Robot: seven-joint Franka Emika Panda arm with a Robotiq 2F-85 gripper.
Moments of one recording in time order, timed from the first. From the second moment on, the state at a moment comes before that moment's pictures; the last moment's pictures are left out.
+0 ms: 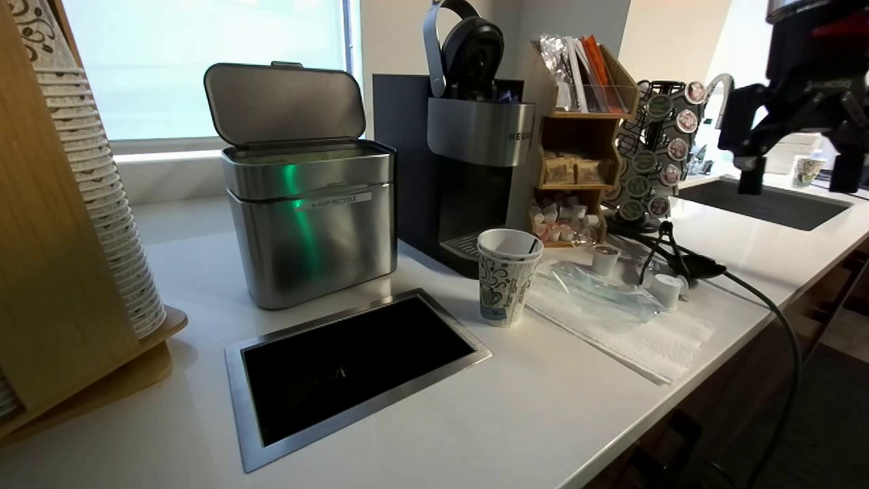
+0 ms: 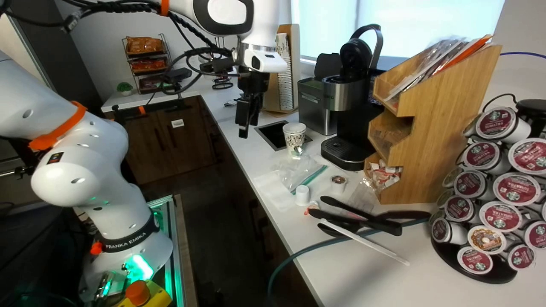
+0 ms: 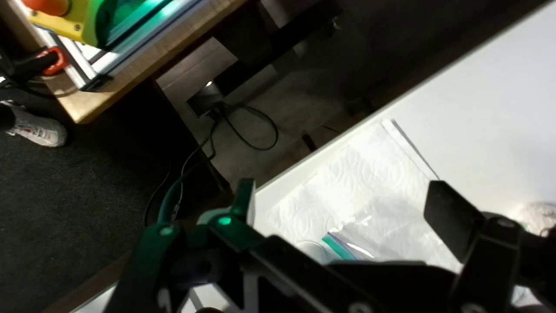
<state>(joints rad) -0.12 -0.47 0.05 -2.42 0.06 1.75 0.54</state>
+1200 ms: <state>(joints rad) -0.15 -0.09 -0.01 -2.55 -0.04 2.42 1.24</state>
